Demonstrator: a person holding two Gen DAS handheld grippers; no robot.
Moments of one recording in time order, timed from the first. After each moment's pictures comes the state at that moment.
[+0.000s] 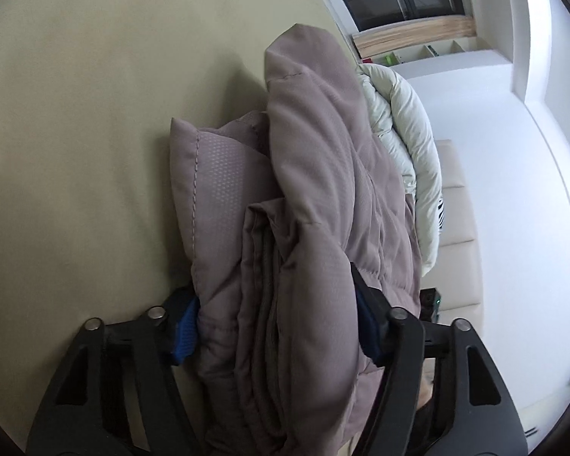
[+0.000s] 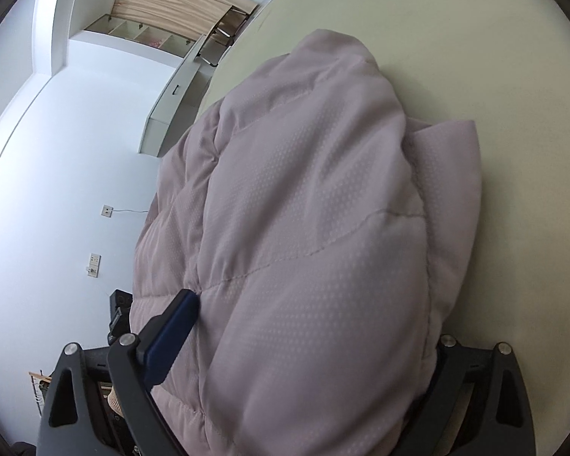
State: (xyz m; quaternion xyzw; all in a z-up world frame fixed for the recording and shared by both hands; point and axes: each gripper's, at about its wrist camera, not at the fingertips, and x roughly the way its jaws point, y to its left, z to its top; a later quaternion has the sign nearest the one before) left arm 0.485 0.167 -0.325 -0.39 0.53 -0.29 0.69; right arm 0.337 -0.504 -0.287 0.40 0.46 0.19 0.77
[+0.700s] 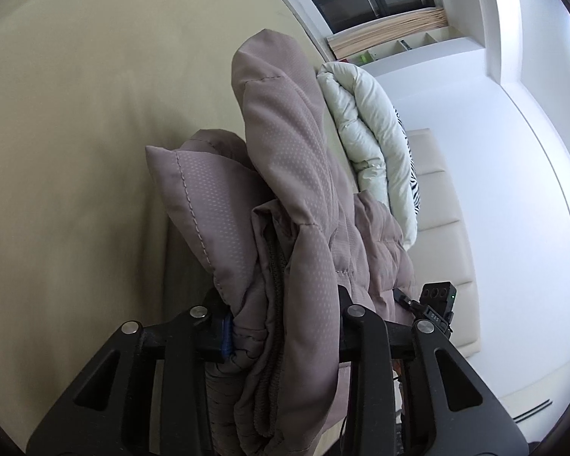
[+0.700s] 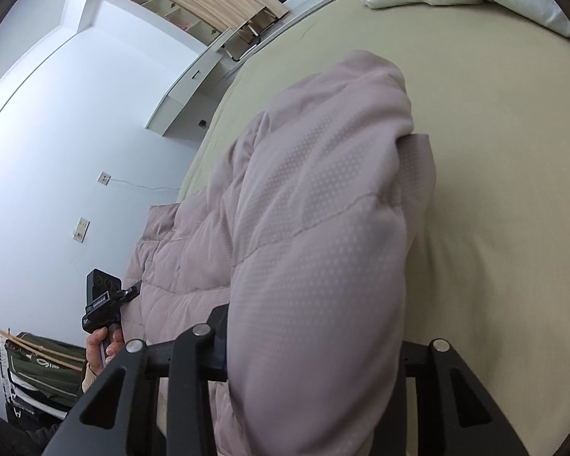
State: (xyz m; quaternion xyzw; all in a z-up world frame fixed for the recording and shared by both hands) left arm 0.385 0.214 -0.246 -0.36 0.50 -0.32 0.72; right arm 0.239 -0.438 -0.181 0.31 0.45 0.18 0.82
